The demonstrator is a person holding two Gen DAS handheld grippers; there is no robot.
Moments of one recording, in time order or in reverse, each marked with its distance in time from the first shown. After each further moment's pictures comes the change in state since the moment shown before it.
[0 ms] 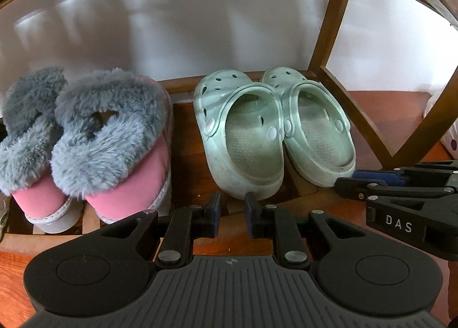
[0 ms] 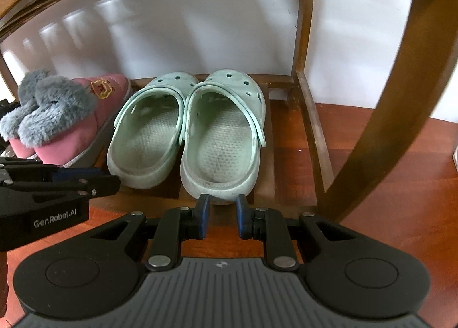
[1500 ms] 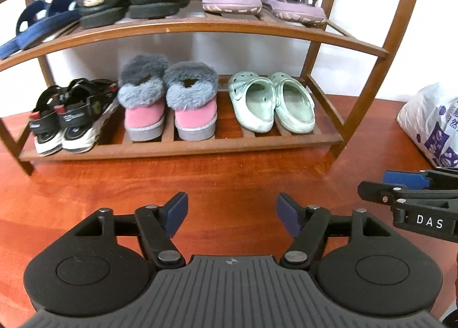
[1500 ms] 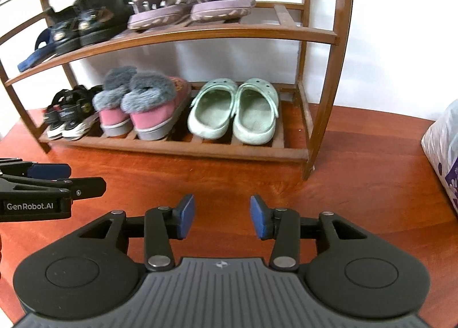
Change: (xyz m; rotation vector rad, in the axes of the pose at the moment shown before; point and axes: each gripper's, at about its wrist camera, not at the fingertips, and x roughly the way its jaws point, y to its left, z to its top) left arm -0.205 0.010 -0.101 -0.095 -0.070 0.084; right arm -0.191 0.046 -0.093 -0.045 -0.065 0.058
